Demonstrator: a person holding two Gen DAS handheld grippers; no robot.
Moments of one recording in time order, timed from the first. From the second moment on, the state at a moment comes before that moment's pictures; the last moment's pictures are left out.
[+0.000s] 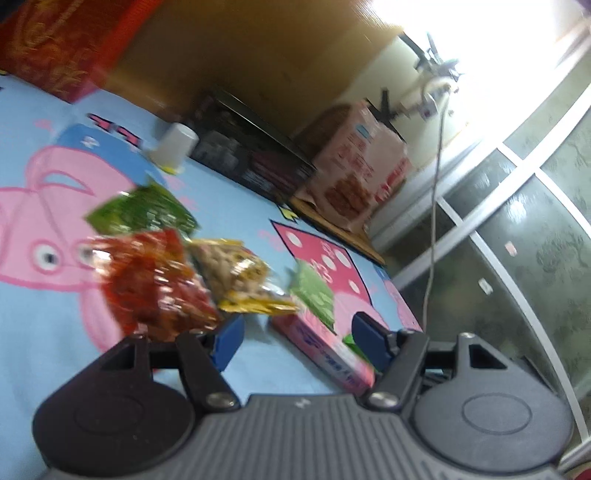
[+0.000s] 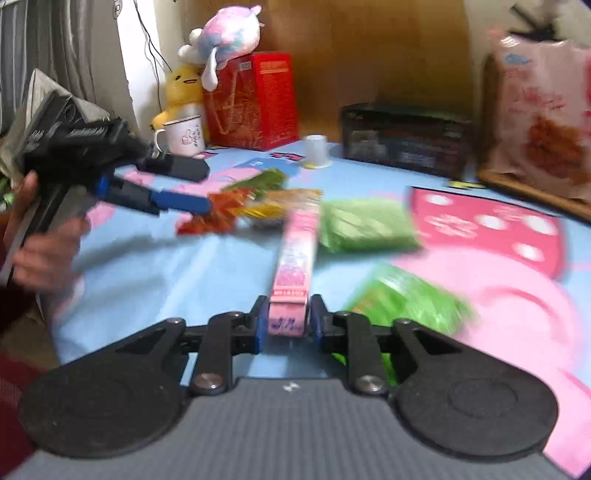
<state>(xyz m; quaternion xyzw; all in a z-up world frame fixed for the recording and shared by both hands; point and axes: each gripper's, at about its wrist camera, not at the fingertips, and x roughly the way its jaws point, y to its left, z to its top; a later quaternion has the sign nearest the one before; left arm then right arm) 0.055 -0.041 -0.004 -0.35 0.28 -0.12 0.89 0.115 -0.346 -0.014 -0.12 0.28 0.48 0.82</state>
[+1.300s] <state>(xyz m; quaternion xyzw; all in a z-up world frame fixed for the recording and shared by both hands) 0.186 -0.027 0.071 -0.26 0.27 -0.07 0.93 0.224 -0.271 0.059 0.01 0.23 0.47 0.86</state>
